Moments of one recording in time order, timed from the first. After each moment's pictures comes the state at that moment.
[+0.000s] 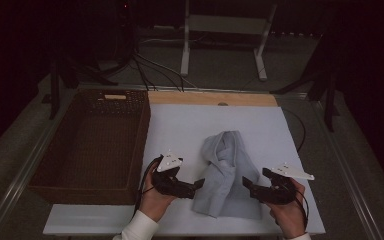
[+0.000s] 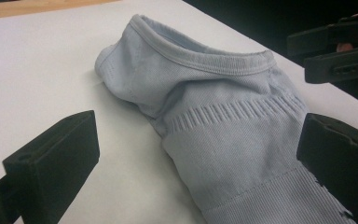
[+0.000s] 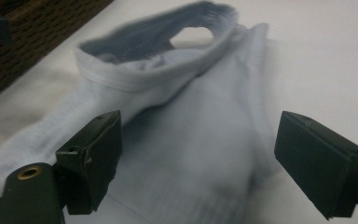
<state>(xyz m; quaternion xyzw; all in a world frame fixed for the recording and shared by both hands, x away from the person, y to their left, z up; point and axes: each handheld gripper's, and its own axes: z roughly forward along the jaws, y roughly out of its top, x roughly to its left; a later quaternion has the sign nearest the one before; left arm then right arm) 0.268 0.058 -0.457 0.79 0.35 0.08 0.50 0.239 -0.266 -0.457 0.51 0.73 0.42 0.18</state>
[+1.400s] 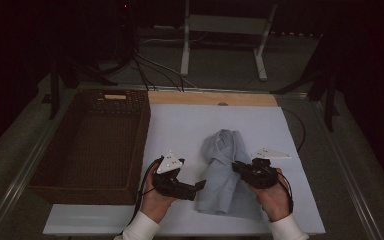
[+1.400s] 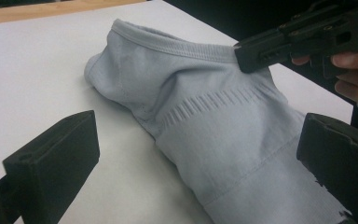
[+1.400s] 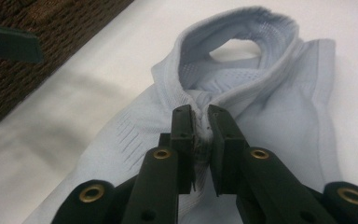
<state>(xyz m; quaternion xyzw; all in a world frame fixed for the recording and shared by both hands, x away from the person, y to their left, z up) 0.265 0.057 -0.457 0.78 0.34 0.08 0.51 0.275 -0.229 -0.443 0.48 0.76 0.41 0.13</state>
